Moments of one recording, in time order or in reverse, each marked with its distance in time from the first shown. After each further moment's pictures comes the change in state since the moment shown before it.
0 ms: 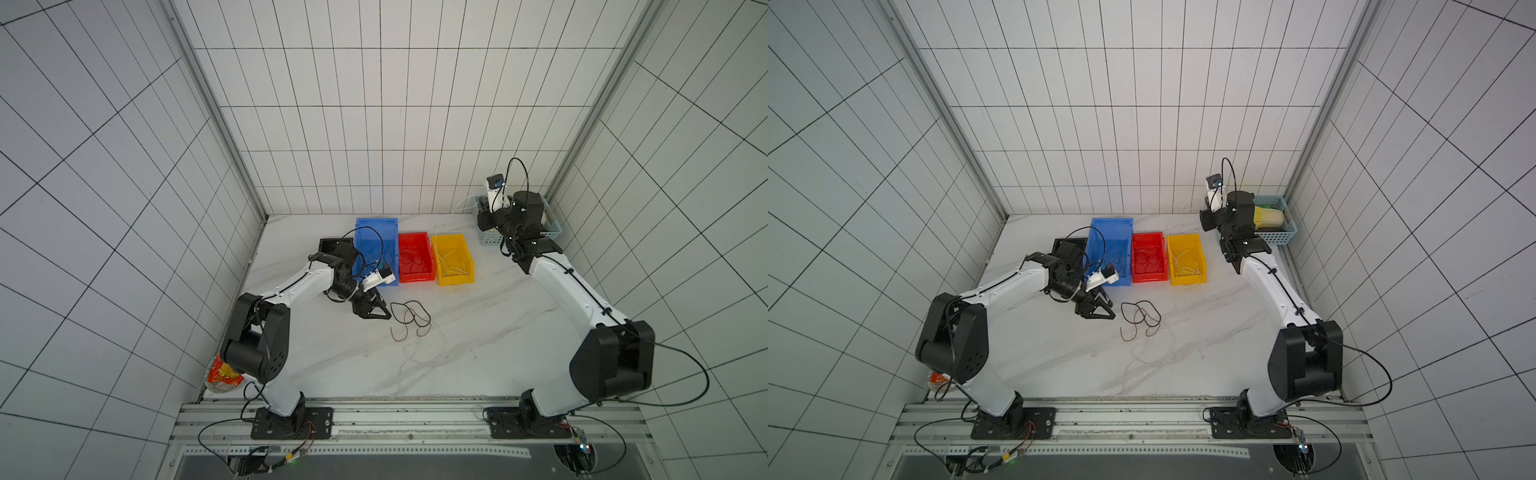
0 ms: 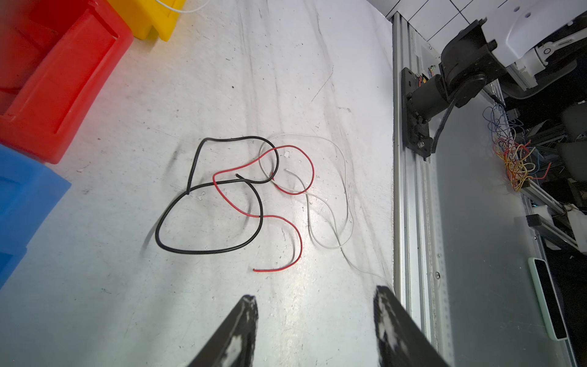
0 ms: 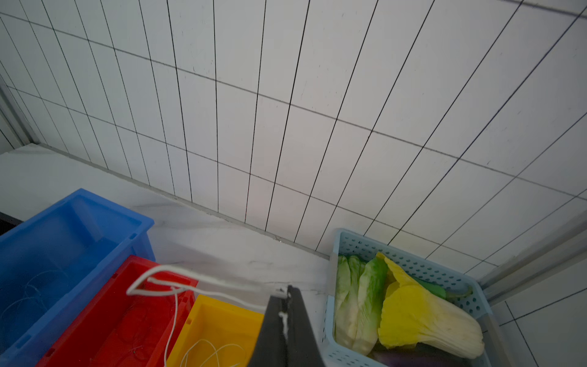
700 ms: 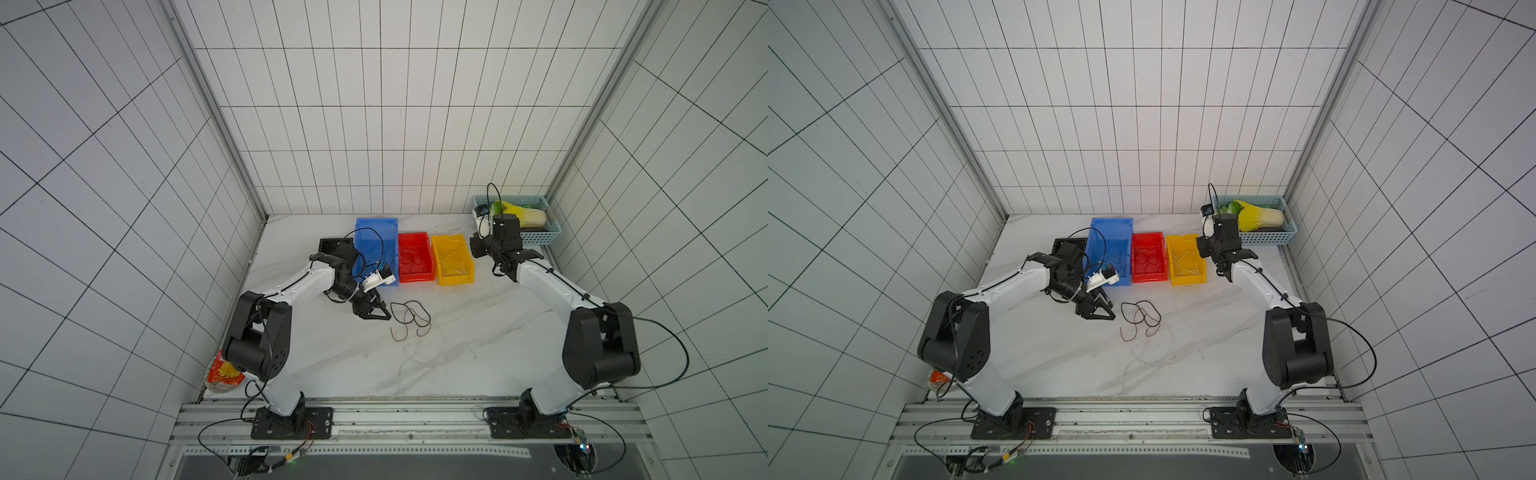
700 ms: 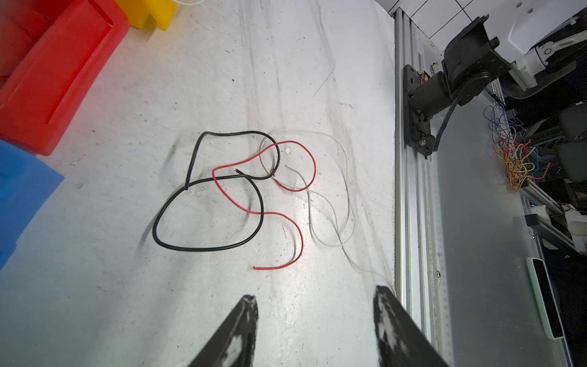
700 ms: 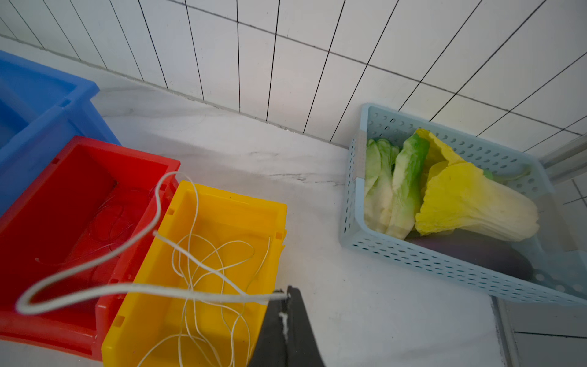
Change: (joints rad) left arm 0.000 0.013 -0.001 -0.001 -0.005 0.000; right arm 0.030 0.098 -0.122 -0.113 0.091 0.035
